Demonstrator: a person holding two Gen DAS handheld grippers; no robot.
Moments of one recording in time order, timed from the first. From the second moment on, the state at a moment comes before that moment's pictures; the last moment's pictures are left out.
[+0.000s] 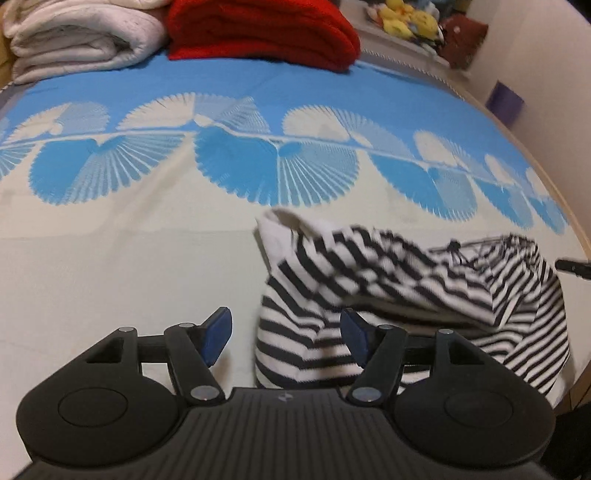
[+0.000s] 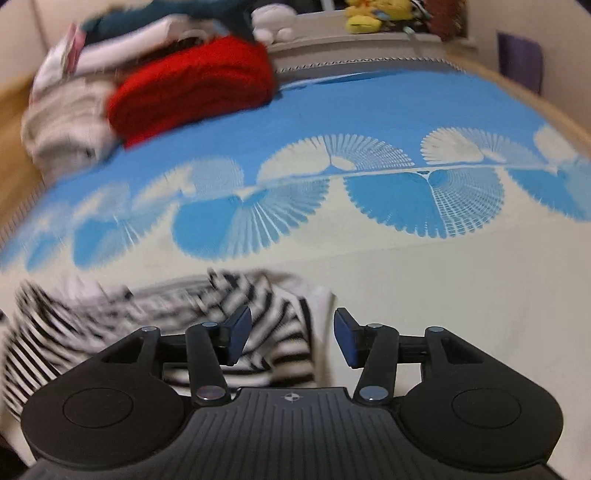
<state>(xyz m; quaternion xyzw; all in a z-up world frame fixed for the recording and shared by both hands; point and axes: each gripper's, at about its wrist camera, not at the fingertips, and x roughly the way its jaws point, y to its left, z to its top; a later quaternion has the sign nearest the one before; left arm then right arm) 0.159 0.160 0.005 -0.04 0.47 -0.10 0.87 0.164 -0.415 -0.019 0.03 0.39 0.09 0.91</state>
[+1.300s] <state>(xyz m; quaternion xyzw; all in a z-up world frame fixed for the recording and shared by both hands) 0.294 0.109 -0.057 0.00 0.52 -0.01 0.86 0.305 -0.346 -0.087 -0.04 0.40 0.02 0.91</state>
